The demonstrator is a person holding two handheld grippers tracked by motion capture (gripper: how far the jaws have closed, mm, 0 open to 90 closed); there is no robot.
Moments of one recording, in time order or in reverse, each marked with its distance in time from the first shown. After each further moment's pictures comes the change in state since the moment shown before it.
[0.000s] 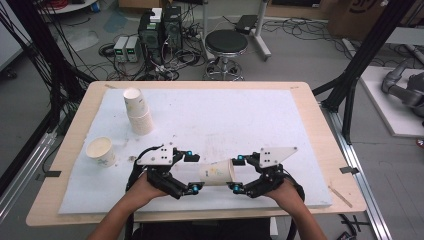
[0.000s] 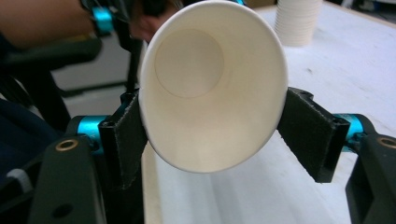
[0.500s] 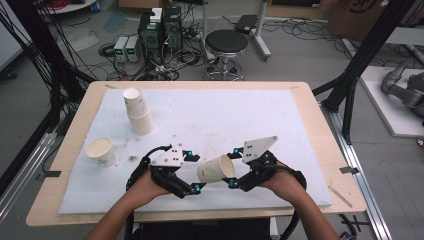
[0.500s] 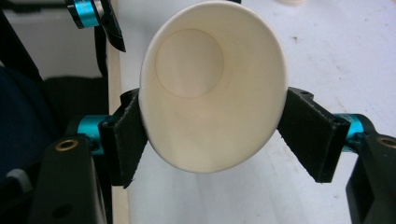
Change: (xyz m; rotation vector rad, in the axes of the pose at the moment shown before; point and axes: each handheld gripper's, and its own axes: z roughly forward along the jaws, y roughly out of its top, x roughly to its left) left arm 0.002 0.004 0.013 0.202 0.078 0.073; right arm -0.002 0.042 0.013 0.295 -0.074 -0.161
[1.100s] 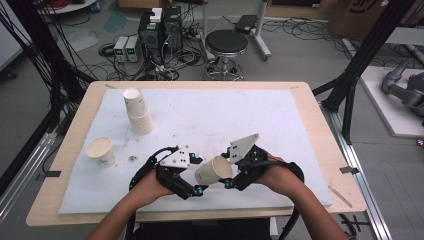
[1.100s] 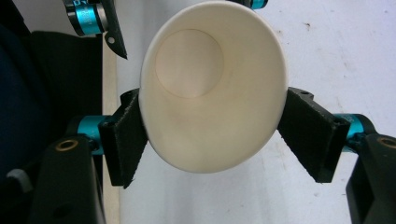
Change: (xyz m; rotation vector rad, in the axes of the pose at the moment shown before) left arm 0.000 0.001 0.012 0.078 -0.019 0.007; right arm 0.002 0.028 0.009 0.168 0.004 -0.112
